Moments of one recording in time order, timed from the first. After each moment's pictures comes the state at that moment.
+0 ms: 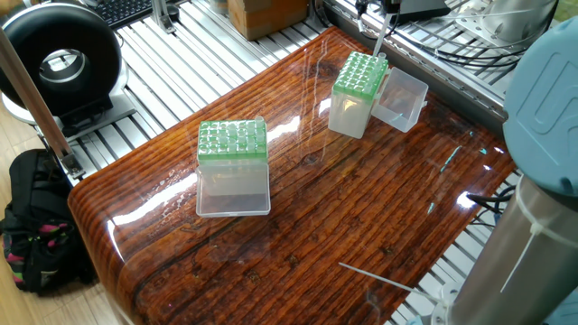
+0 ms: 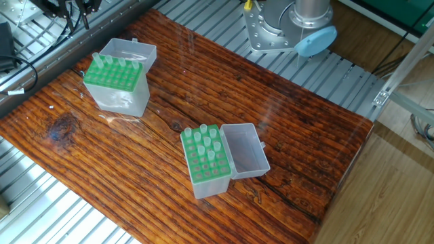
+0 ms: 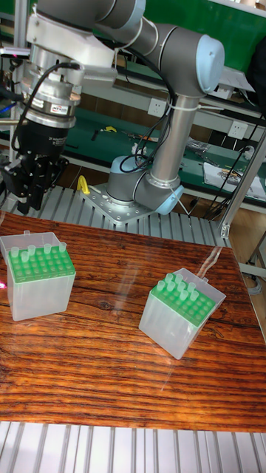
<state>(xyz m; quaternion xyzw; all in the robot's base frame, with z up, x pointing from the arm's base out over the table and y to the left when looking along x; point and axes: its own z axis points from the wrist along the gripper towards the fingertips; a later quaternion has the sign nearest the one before) 0.558 -0.192 0.268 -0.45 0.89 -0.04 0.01</state>
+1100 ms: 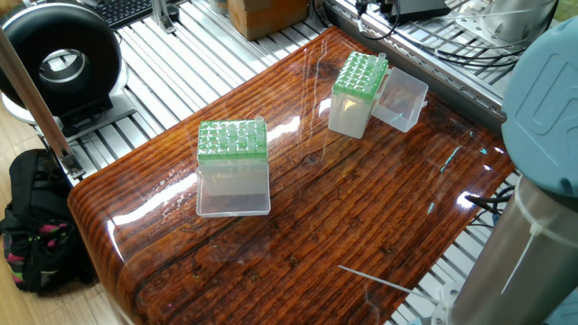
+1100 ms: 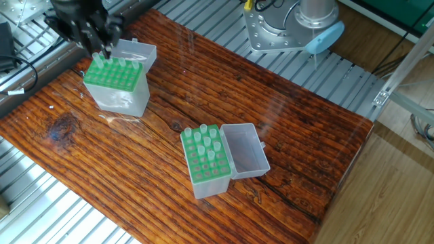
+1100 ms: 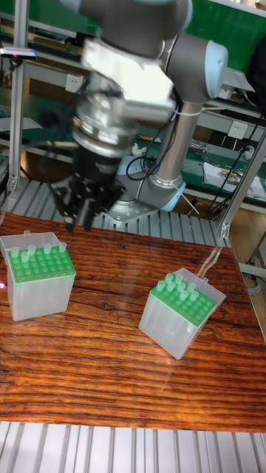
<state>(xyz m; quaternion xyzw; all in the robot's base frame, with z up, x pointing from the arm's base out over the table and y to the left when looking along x) 0.575 -0.084 0.251 -0.24 0.97 -0.02 -0.03</state>
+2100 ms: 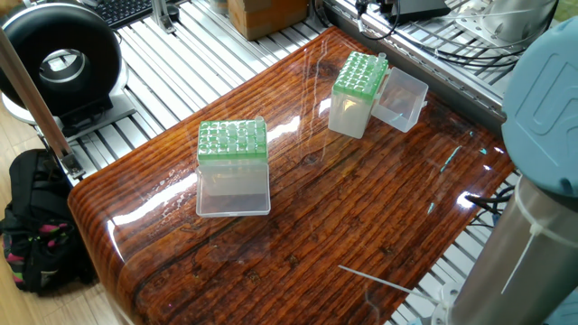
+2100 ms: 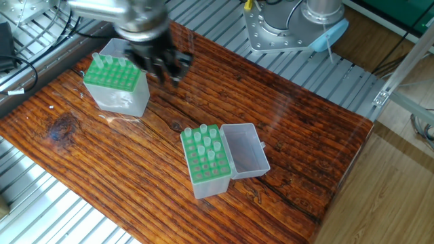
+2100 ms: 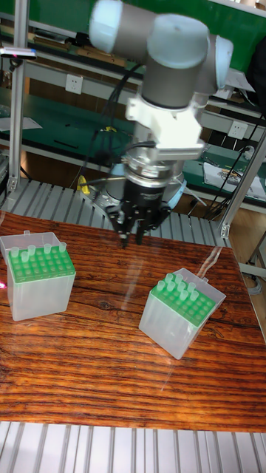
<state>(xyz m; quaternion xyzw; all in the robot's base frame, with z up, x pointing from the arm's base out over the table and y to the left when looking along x) 0.502 0.022 0.203 -0.17 0.98 0.04 -0.04</state>
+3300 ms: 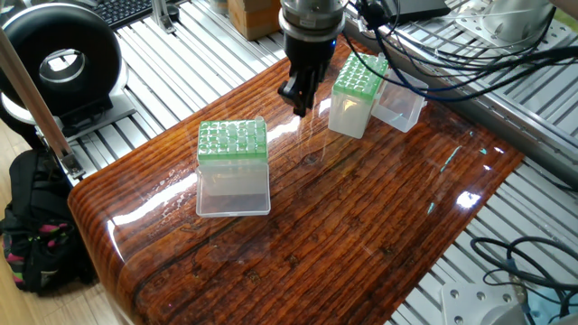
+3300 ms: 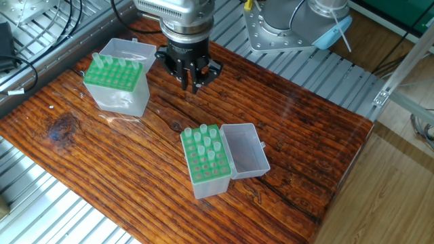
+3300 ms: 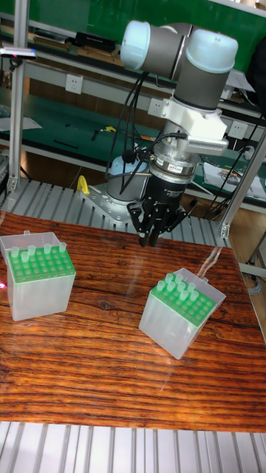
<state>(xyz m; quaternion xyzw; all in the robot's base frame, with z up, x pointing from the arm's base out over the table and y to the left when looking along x) 0.489 0.041 0.197 -0.16 0.99 -0.01 0.02</state>
